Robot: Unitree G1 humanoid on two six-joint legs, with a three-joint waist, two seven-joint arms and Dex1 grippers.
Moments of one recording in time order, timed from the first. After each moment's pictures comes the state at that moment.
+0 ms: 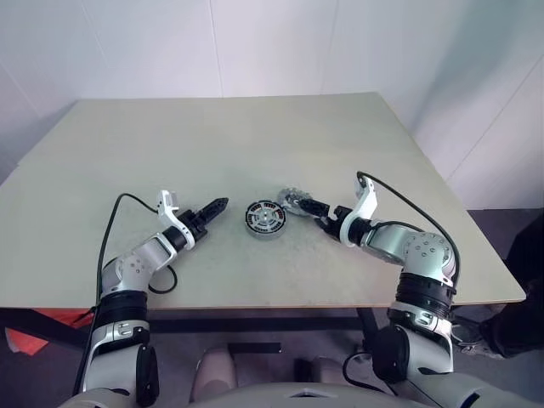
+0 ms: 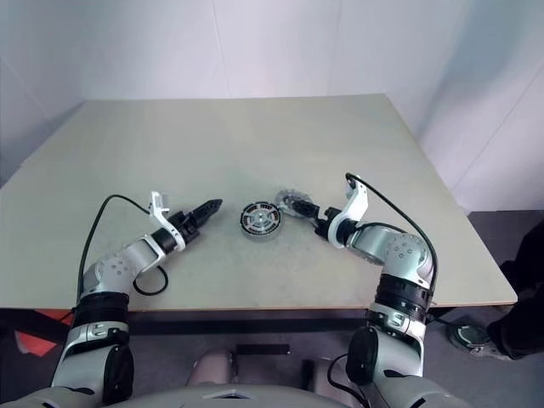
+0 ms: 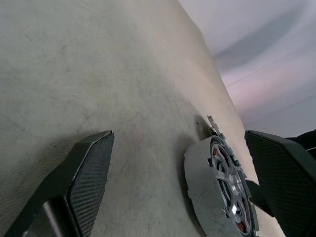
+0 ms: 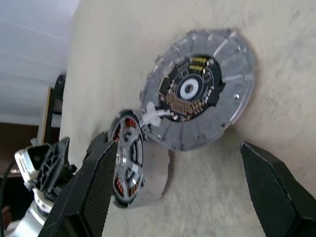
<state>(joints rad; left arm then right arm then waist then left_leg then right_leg) -0.39 0.23 0.35 0.35 -0.77 0.79 -0.53 -0.51 -0.05 -0.54 0.09 0.78 1.32 0.05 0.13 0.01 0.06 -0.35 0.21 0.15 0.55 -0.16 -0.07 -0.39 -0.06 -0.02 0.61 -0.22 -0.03</state>
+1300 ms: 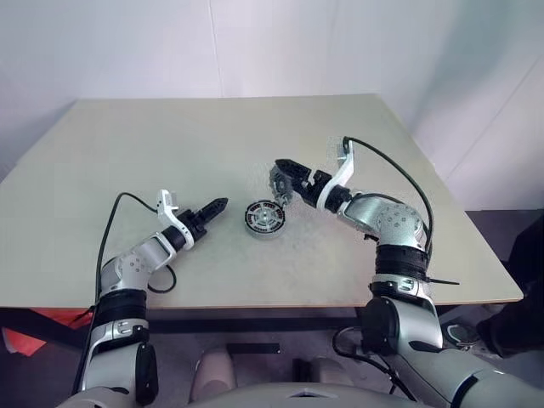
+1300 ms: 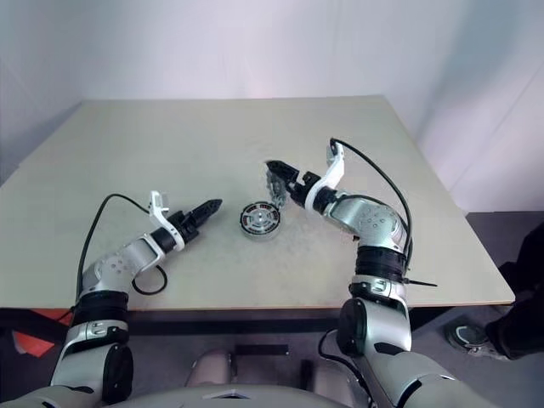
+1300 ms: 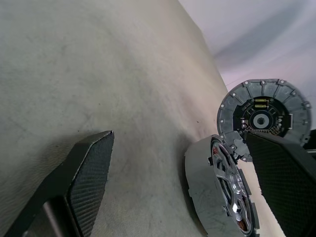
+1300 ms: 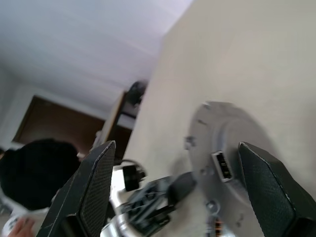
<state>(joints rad) -0.40 0.23 0.35 0.37 -0.76 0.79 -0.54 -0.70 -0.03 -0.42 0.24 0.88 1.14 0.26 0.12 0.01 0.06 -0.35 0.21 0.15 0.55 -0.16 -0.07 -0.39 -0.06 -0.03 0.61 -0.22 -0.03</state>
